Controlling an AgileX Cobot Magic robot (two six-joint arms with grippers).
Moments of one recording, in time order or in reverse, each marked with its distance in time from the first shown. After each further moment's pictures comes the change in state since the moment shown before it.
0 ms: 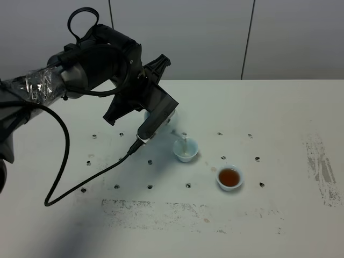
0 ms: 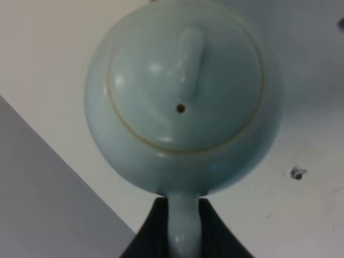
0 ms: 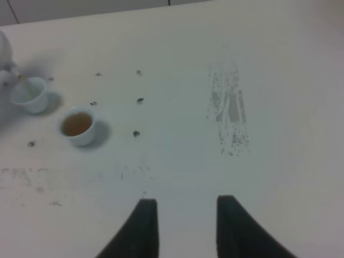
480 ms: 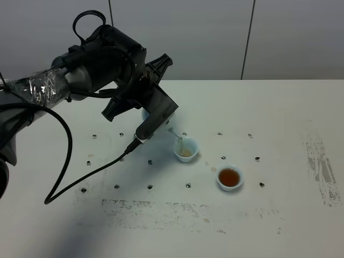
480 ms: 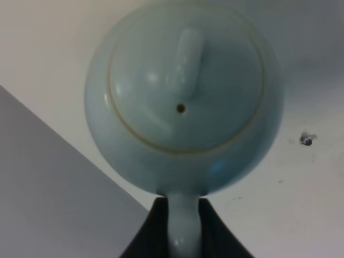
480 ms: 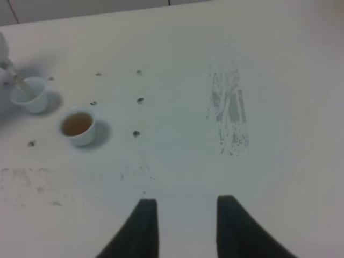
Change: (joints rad) left arm -0.022 0.000 0.000 0.083 -0.018 -0.001; right arm 0.000 0.000 0.000 0.000 0.000 0.000
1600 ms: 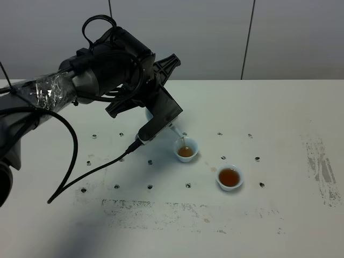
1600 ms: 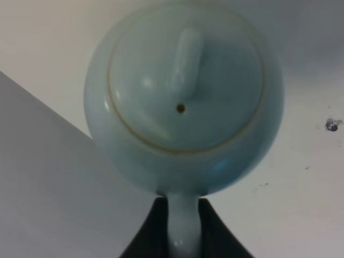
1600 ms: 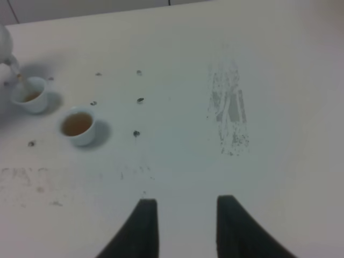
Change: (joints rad) left arm -0.033 0.000 0.000 0.077 -0.017 0.006; right arm 0.000 0.000 0.000 0.000 0.000 0.000
